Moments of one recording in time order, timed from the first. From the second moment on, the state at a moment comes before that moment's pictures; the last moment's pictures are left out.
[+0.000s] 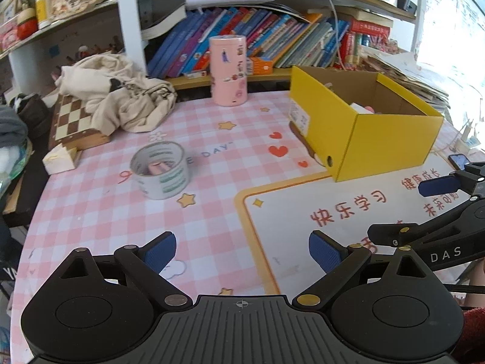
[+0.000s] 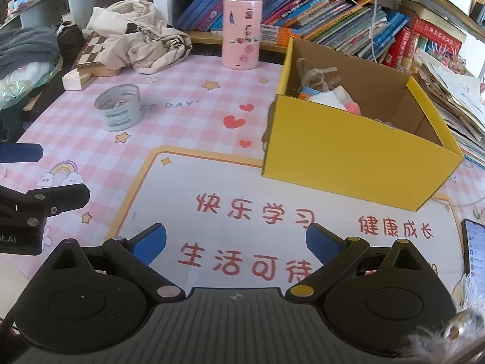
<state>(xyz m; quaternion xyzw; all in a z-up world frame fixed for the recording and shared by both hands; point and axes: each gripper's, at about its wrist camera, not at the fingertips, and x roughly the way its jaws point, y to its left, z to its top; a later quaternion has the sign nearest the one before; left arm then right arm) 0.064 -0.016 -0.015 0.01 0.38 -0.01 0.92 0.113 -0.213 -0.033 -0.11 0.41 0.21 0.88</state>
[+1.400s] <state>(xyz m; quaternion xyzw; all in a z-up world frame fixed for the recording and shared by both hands) 0.085 0.068 -0.030 -0.05 0.38 0.10 0.92 0.161 -0.119 -0.042 -0.19 0.39 0.31 0.84</state>
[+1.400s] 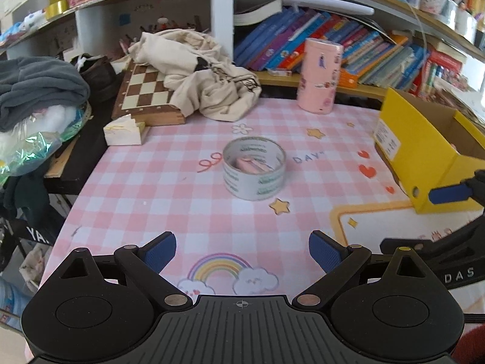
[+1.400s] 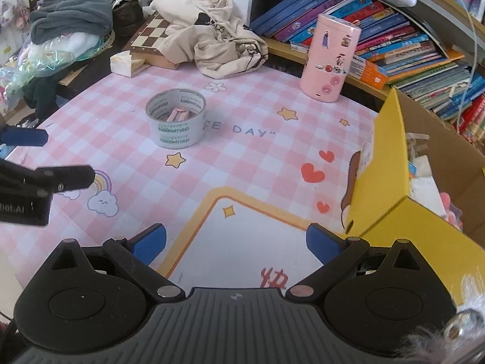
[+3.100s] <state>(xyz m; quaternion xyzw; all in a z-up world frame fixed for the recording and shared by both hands) 0.141 0.077 -0.061 -0.06 0.40 0.11 0.91 0.289 -0.048 -0.022 -0.09 0.41 0.38 0.83</state>
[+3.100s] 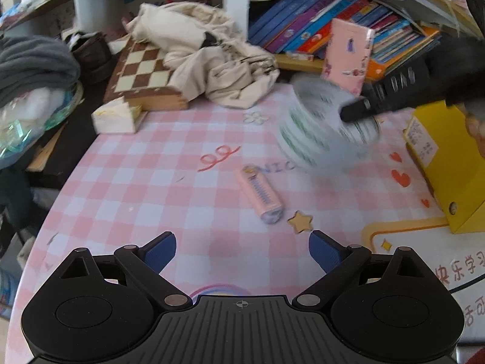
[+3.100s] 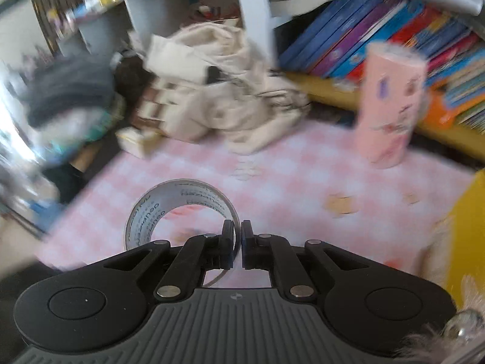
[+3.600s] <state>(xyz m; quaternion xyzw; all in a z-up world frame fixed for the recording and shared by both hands) 0.205 0.072 -0.090 -0.04 0.41 0.08 0.91 0.289 -0.096 -0.054 -0.09 0.45 0.32 0.83</state>
